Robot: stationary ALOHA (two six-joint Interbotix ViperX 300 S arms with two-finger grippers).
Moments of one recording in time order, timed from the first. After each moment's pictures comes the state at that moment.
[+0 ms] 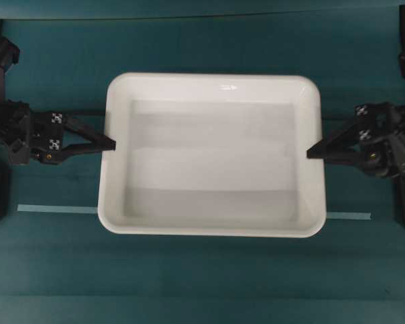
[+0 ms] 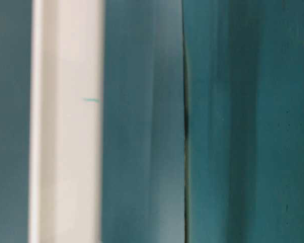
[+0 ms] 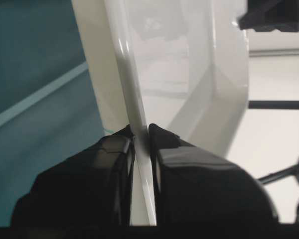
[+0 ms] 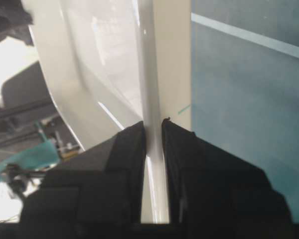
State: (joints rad) left arm 0.07 -0.69 0.92 0.02 0.09 -1.33; right arm -0.13 -0.80 0.93 0.35 0.33 1.25
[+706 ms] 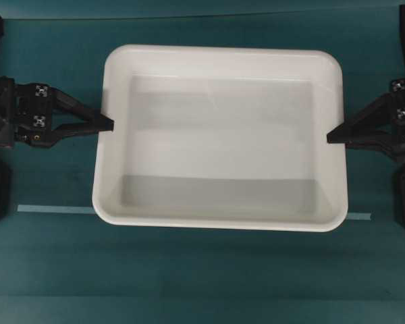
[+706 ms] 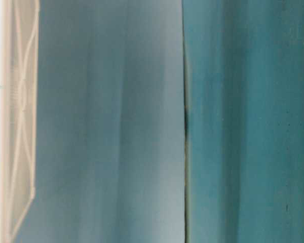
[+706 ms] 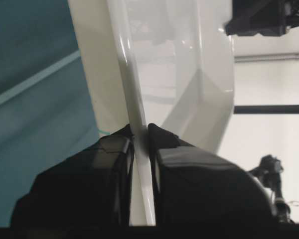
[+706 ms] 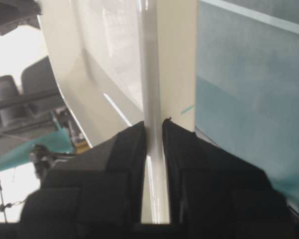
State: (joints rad) left arm 0.07 -0.71 0.74 0.02 0.22 -1.33; right arm -0.15 -0.84 0.77 0.33 0.48 1.25
